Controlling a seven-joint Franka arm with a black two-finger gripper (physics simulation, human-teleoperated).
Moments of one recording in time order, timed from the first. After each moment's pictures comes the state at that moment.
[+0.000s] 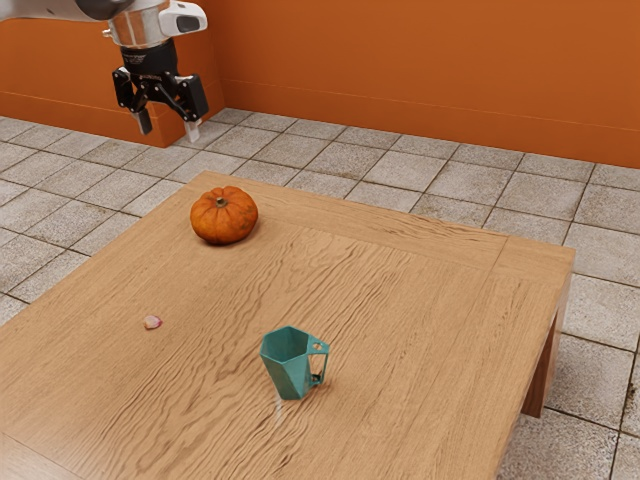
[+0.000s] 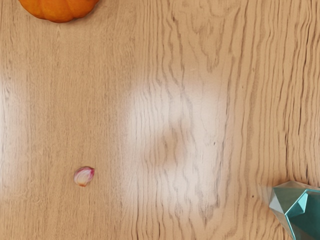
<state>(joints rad) -0.10 0.19 0.21 -1.28 0.00 1.48 0.04</state>
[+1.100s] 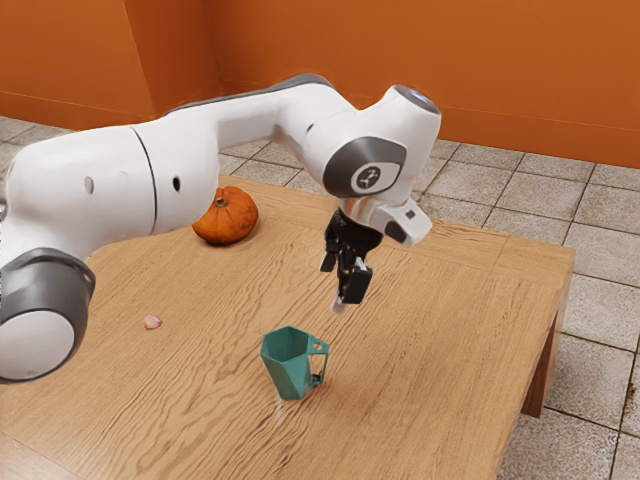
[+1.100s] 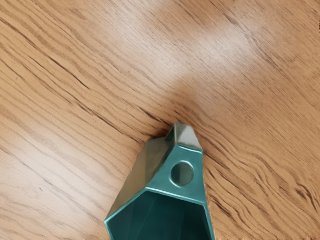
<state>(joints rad) -0.52 0.52 0.09 -1.32 0.20 1.49 0.42</state>
